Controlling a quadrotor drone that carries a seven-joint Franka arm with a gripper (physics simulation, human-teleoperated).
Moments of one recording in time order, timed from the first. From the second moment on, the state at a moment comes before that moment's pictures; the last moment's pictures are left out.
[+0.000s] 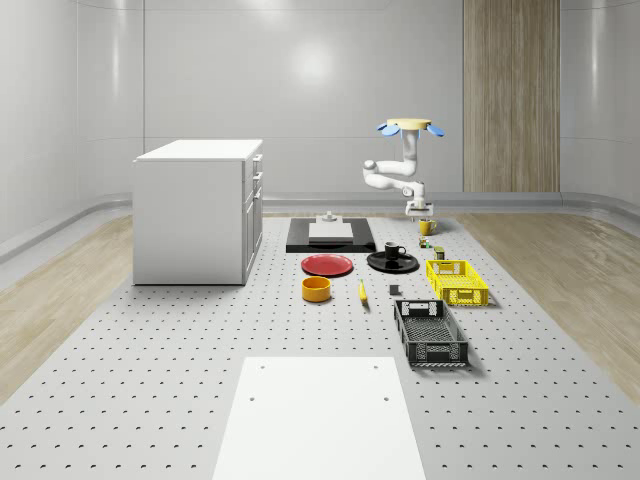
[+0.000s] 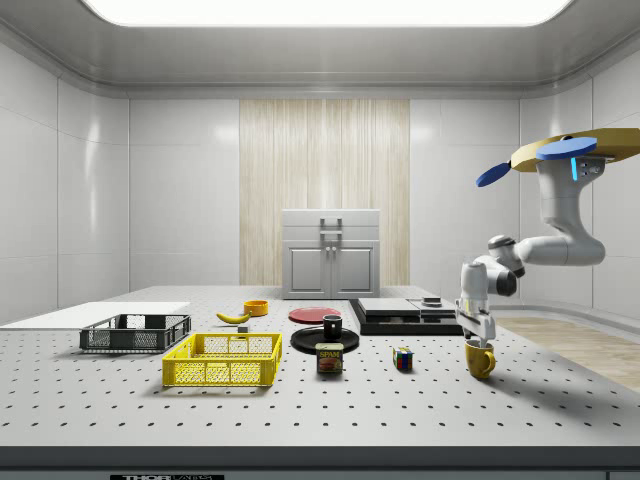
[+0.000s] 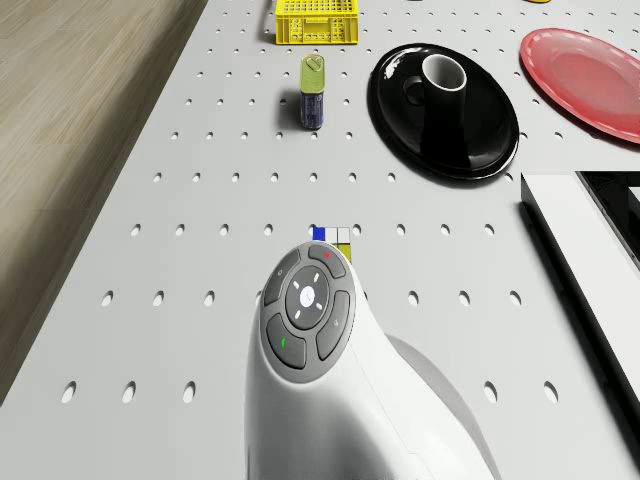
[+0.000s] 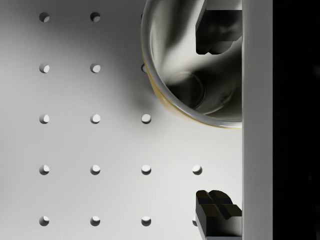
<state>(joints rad) -1.28 -1.53 1.16 -2.76 -1.97 1.68 1.72</state>
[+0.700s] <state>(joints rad) -1.29 -1.52 1.15 -2.76 -1.98 1.67 1.72</state>
